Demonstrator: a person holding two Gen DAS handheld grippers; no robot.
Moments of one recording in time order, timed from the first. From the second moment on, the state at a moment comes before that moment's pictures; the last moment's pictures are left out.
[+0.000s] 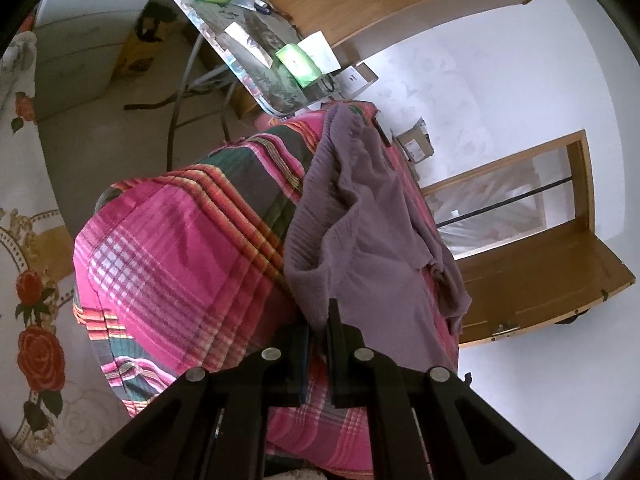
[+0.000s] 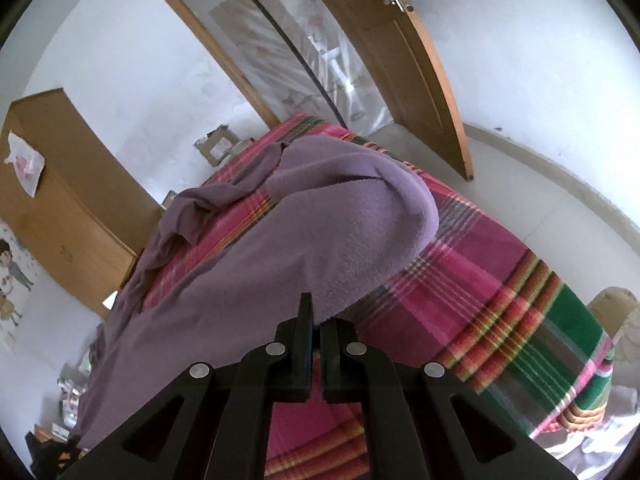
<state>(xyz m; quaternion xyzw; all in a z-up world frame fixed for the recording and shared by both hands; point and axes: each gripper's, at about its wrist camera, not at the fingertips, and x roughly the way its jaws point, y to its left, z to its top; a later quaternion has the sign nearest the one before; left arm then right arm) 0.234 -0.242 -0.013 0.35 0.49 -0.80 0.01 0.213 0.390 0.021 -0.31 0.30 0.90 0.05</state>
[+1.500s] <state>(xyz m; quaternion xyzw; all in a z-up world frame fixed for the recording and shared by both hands) 0.189 -0.193 0.077 0.35 0.34 -0.87 -0.02 0.217 0.401 0.062 -0.31 0.17 0.93 0.08</state>
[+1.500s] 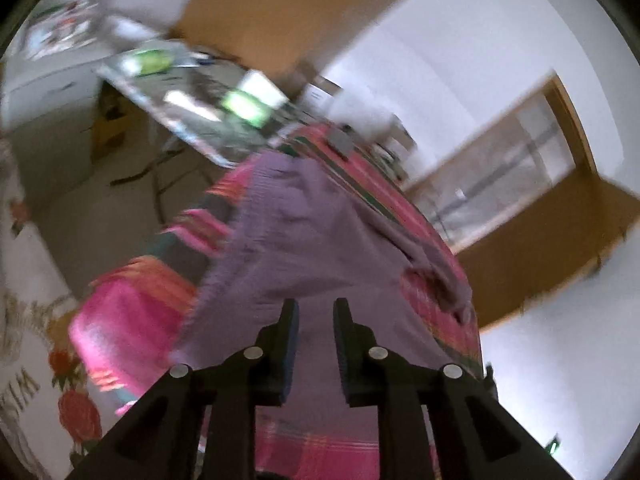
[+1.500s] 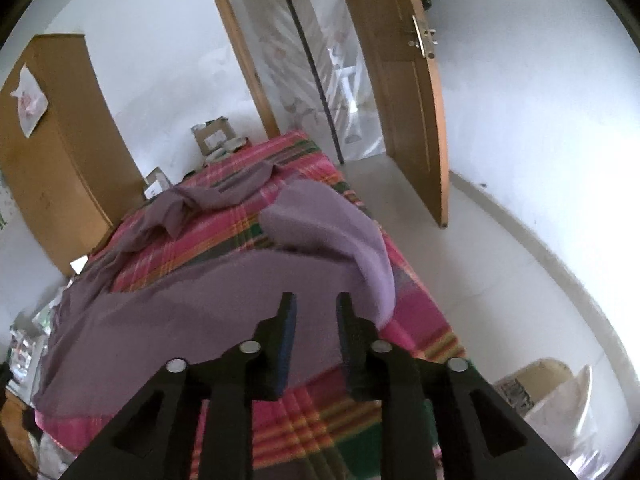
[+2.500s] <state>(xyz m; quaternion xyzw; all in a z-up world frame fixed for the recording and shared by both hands) -0.011 0.133 0.021 0.52 0.01 -0.78 -0.34 0.102 0.487 0.016 -0.39 0.28 0.88 0.04</state>
